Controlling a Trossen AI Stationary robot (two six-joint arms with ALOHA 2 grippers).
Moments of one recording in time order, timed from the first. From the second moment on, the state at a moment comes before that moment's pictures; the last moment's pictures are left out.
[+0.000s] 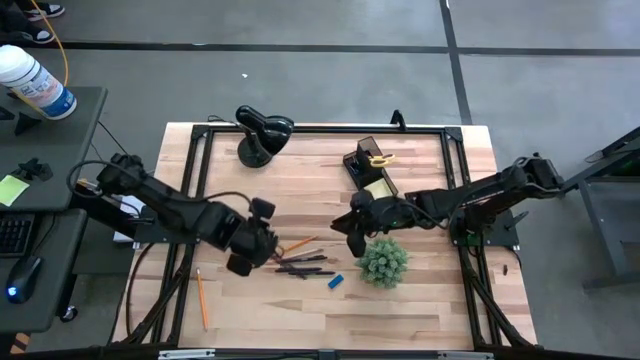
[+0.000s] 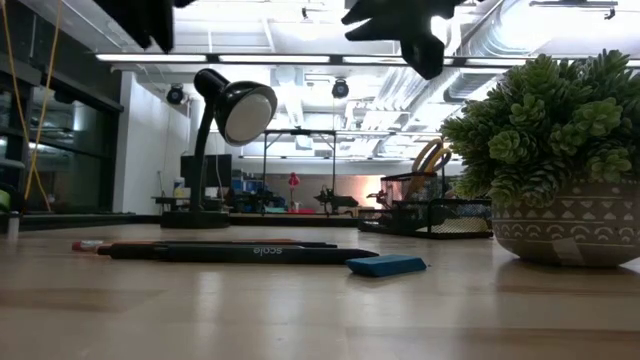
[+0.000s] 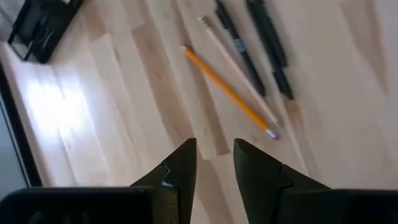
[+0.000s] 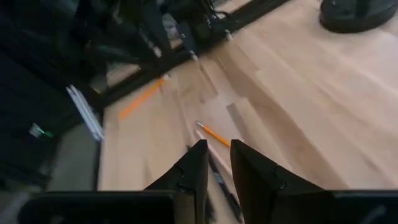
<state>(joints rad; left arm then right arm) -0.35 1.46 1.33 -1.17 -0.34 0.00 0.21 1.42 0.98 0.00 0.20 0.66</state>
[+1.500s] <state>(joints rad) -0.67 1.46 1.33 -1.13 -0.49 -0.33 0.31 1.63 1.27 -0.26 -0.12 0.27</state>
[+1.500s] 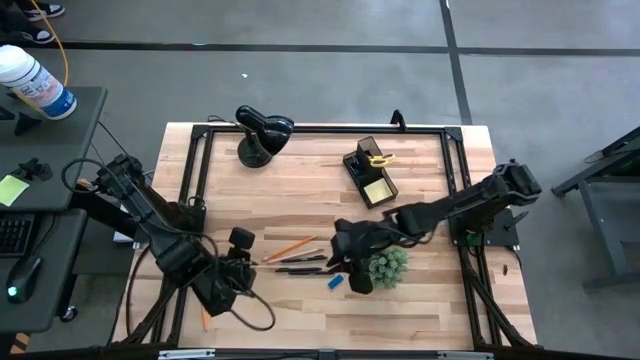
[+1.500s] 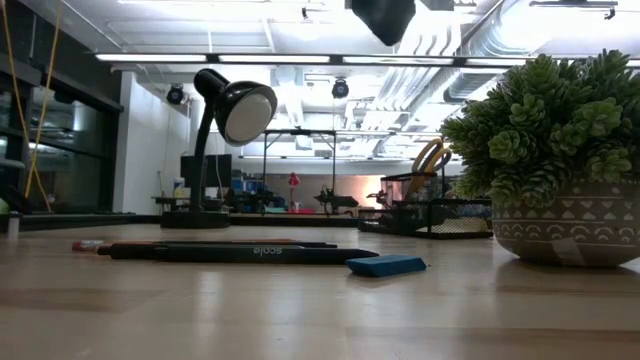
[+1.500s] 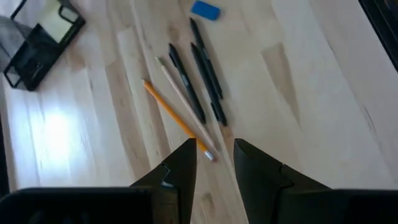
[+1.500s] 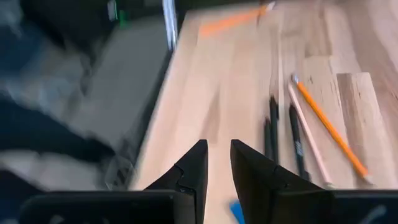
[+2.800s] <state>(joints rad) -0.61 1.47 1.33 -1.15 -0.49 -0.48 0.35 2.04 1.49 -0.68 -0.08 -0.29</state>
